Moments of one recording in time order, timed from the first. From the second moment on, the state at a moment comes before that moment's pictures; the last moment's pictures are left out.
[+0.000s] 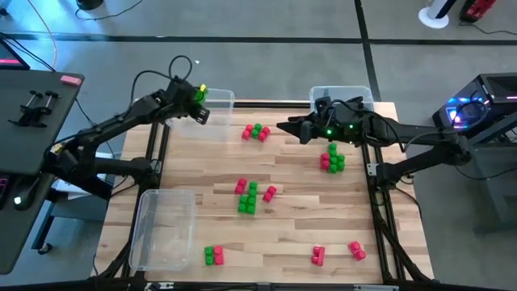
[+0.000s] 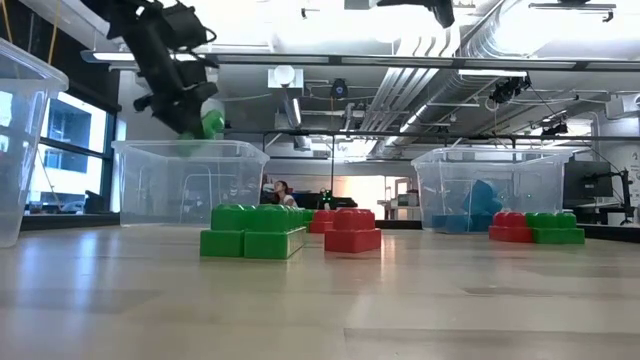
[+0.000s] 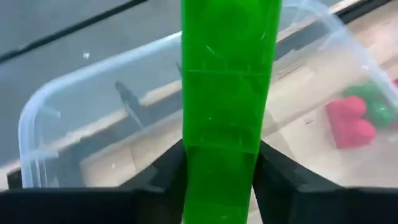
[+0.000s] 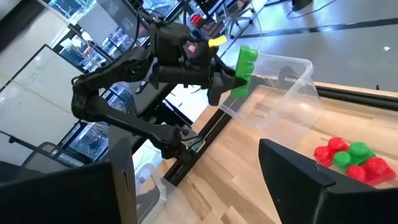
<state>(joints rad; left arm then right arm) 0.79 1.17 0.93 -0.61 -0.25 -0.15 -0.08 1.19 1.22 -0.26 0.26 0.79</state>
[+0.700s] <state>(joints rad) 0.34 1.01 1.11 -0.74 0.28 -0.42 -0.08 1.19 1.22 -0.31 0.15 0.78</state>
